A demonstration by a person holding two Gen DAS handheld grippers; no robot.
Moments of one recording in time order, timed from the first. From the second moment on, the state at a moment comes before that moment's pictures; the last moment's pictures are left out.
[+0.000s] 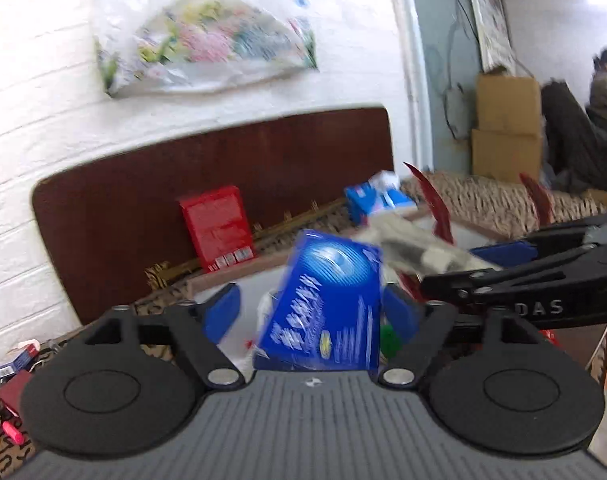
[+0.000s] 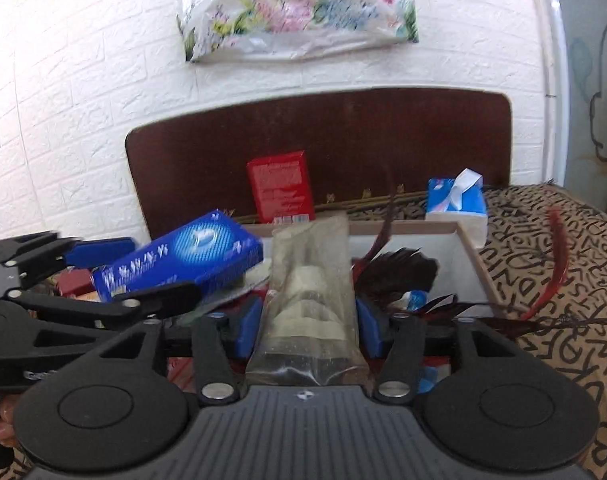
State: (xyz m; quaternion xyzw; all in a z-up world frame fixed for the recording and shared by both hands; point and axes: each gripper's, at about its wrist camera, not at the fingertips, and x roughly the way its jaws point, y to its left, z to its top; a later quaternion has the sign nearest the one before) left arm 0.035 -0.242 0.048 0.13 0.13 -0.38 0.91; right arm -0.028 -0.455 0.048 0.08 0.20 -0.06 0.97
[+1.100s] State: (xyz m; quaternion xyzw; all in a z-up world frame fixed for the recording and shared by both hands) left arm 0.064 -0.053 -0.013 0.11 0.19 -0.14 0.97; right arm 0.010 -0.190 0.035 -0.04 0.17 0.19 0.96
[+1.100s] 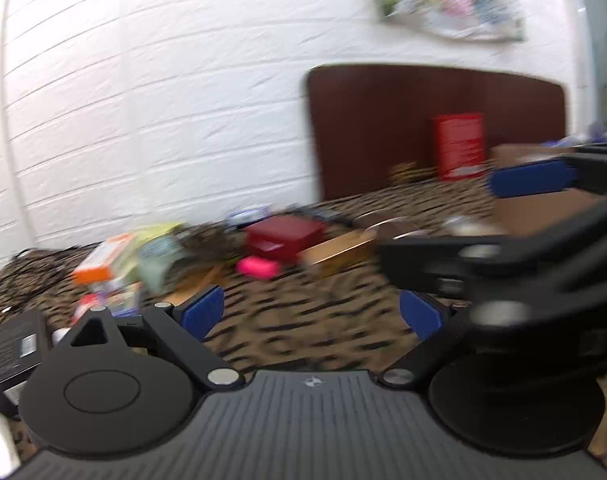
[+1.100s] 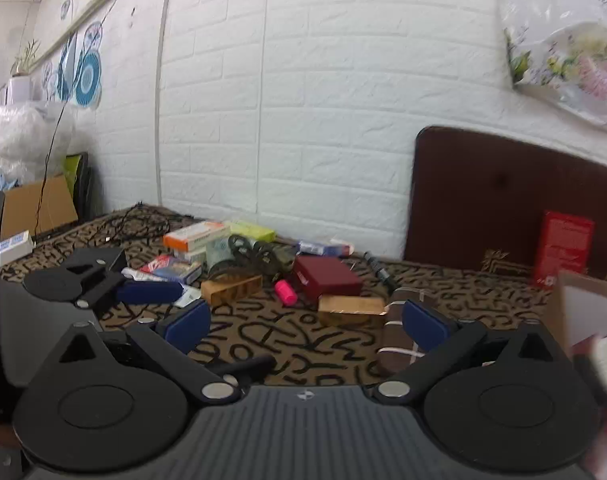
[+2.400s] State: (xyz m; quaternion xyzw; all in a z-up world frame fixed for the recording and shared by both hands) left arm 0.154 -0.019 -0.048 0.09 0.27 -0.12 0.95; right arm 0.143 -0.176 -0.038 0.05 0.26 0.16 0.95
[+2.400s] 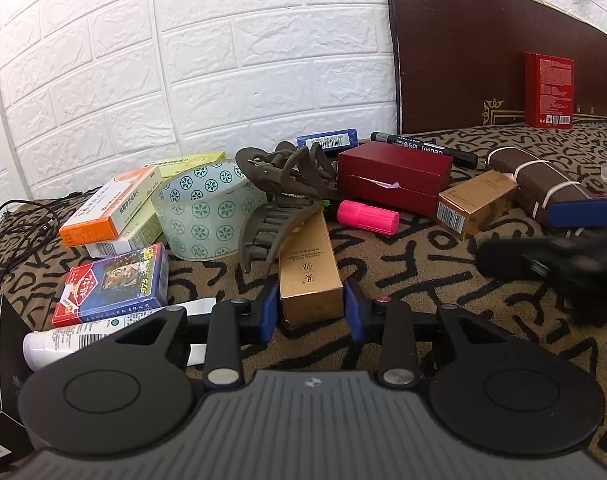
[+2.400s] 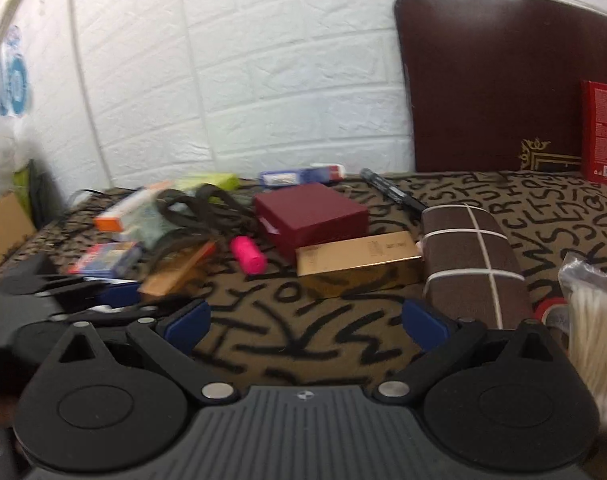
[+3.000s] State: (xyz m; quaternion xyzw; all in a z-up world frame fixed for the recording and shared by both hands) left arm 0.161 -0.016 -0.050 0.08 0.27 -0.12 0.95; right arm 0.198 -0.164 -0.043 -0.06 0.28 0.20 0.94
